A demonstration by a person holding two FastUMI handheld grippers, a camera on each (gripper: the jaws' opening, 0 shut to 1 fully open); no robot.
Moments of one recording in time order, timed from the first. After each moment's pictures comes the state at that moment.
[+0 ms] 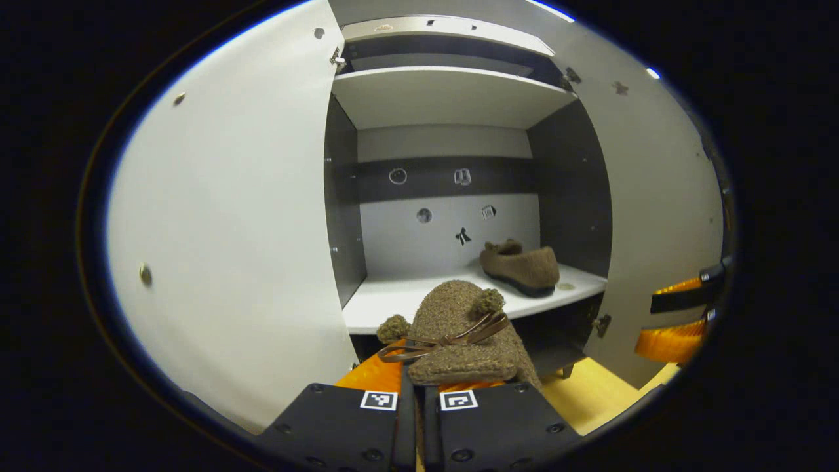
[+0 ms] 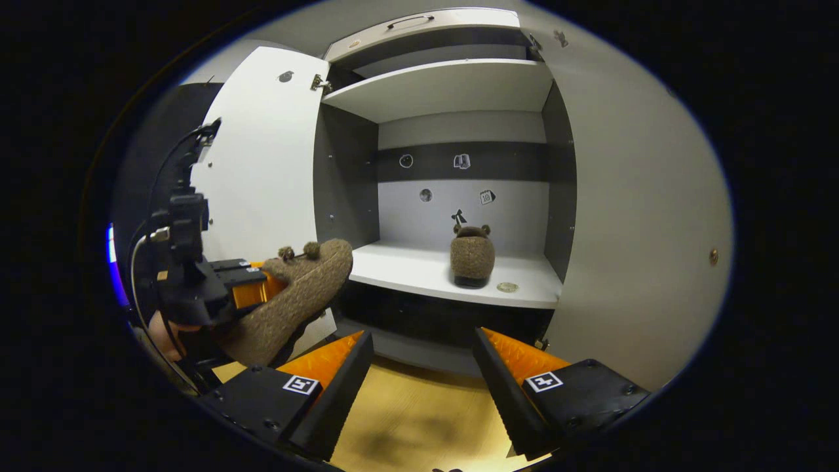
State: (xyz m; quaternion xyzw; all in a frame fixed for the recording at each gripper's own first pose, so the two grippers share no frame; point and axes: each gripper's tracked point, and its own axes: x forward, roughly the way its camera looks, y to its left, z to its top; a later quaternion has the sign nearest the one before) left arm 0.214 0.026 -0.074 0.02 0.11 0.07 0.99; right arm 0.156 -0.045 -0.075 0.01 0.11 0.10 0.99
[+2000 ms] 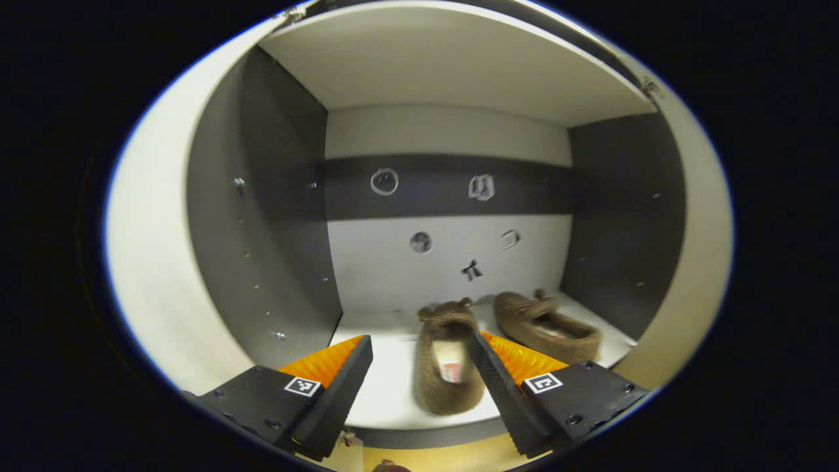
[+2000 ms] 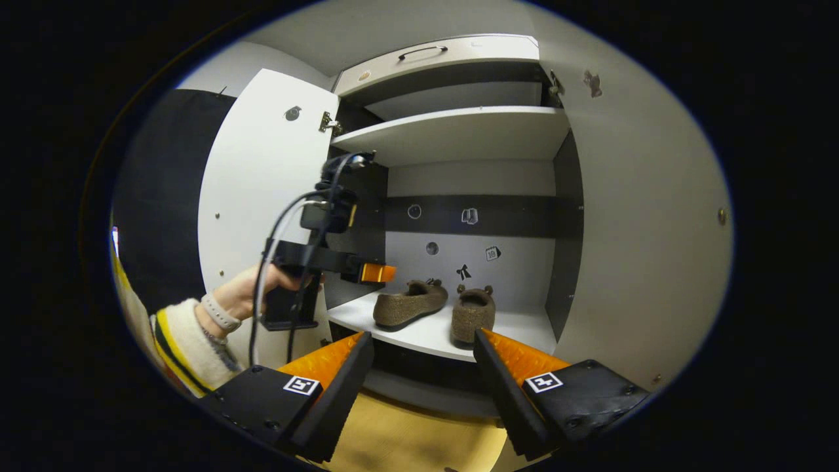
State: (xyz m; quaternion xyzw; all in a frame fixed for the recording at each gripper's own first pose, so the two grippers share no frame) left arm 0.328 0.029 -0.018 -0.01 0.15 0.03 0.99; right arm 0.162 -0.040 0.012 0.00 0.03 0.11 0.99
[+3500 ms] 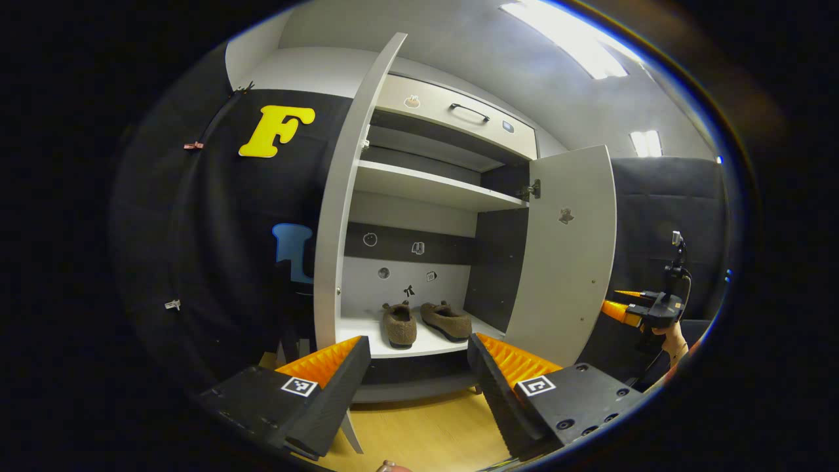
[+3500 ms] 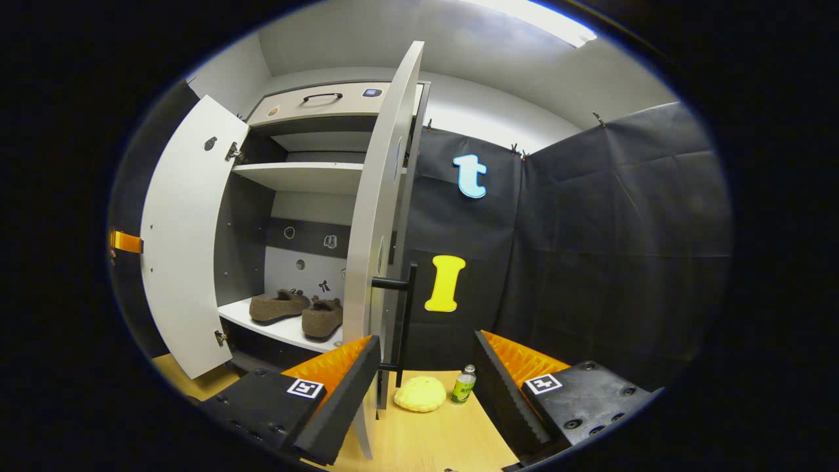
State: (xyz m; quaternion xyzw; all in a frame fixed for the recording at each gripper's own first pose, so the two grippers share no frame) left arm 0.052 0.048 0.073 -0.07 0.06 -0.07 0.99; right arm 0.053 -0.240 0.073 -0.06 -0.02 -0.11 0.99
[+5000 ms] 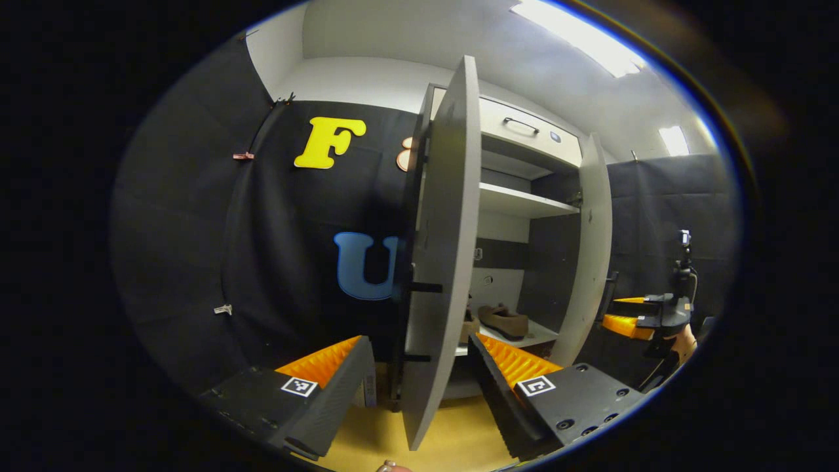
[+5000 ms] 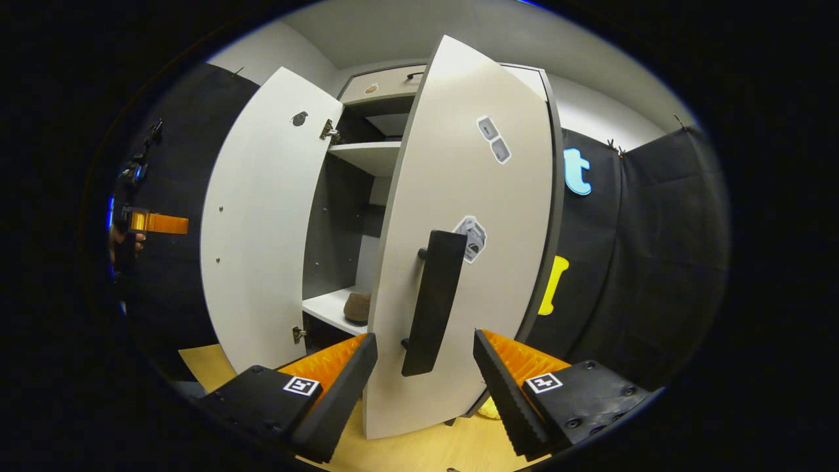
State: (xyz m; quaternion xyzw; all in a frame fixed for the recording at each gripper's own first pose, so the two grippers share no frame) left arm 0.025 0.161 0.061 -0.06 0.05 0.03 1.00; right arm 0.112 -0.090 0.038 -0.08 0.02 0.05 1.00
